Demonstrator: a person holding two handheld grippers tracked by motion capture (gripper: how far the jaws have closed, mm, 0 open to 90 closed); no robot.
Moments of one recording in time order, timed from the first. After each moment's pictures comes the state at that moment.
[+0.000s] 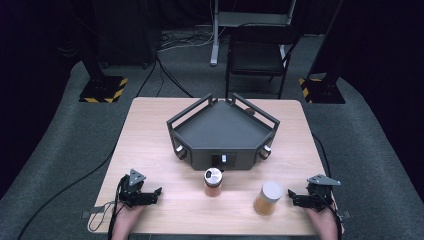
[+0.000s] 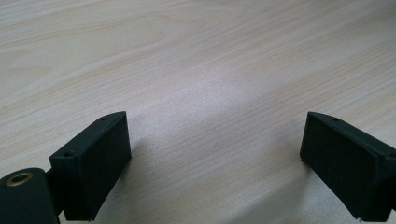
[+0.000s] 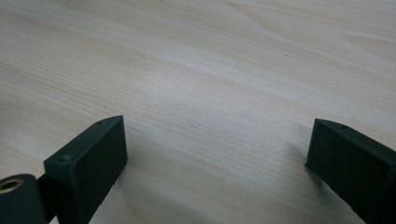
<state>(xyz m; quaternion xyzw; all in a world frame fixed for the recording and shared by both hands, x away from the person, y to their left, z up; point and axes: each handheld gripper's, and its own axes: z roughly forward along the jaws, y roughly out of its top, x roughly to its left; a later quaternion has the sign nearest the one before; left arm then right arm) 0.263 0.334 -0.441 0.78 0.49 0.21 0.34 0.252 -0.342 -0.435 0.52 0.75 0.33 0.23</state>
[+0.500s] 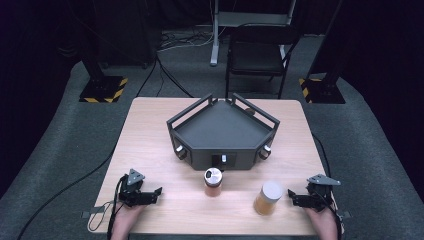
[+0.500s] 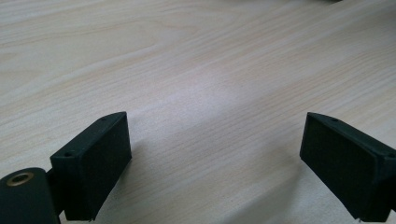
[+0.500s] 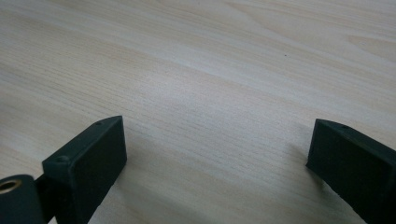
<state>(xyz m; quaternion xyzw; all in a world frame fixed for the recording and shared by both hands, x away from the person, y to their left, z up) 0.264 0.344 -0.443 0.77 0.48 0.19 0.37 0.253 -0.341 -0.435 0.52 0.75 0.33 0.23</state>
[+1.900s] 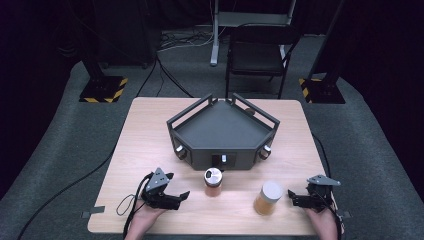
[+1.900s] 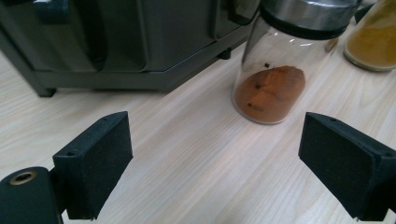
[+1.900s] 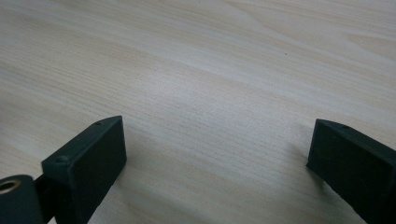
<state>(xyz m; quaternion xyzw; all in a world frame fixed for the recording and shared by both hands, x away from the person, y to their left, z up) 0.267 0.301 -0.422 0.81 0.32 0.15 0.47 0.251 -0.340 -0.435 0.52 0.75 0.33 0.23</state>
